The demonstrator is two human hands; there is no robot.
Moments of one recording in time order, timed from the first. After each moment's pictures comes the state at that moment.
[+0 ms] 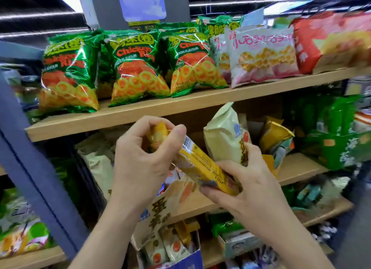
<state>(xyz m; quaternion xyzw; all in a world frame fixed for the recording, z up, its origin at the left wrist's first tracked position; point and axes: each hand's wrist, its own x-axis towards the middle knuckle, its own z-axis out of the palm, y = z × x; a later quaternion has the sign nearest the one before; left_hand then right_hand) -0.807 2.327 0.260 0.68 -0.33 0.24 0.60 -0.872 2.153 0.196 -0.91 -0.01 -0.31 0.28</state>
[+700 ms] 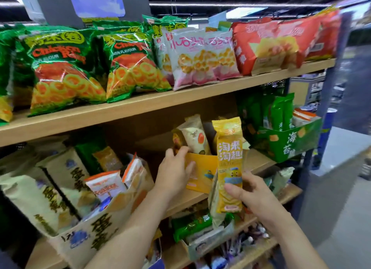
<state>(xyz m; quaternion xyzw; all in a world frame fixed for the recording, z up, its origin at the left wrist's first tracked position) -0.727 2.167 0.162 0.91 -0.33 0.08 0.25 -0.886 2.026 0.132 -0.72 0.04 -0.20 0.67</state>
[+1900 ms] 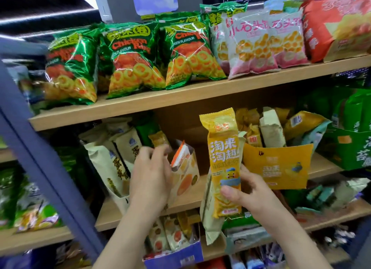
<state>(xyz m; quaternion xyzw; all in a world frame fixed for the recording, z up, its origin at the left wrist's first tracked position) -0.774 2.304 0.182 0.92 -0.15 0.29 0.22 -0.846 2.100 0.137 -0.73 -0.12 -0.12 0.66</state>
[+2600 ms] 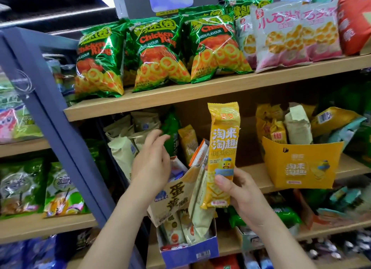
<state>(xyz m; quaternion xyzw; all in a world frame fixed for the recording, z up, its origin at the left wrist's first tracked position) -0.752 2.352 0.195 0.91 -0.17 0.27 0.25 -0.822 2.165 0.130 -0.60 -0.12 -0.07 0.79</state>
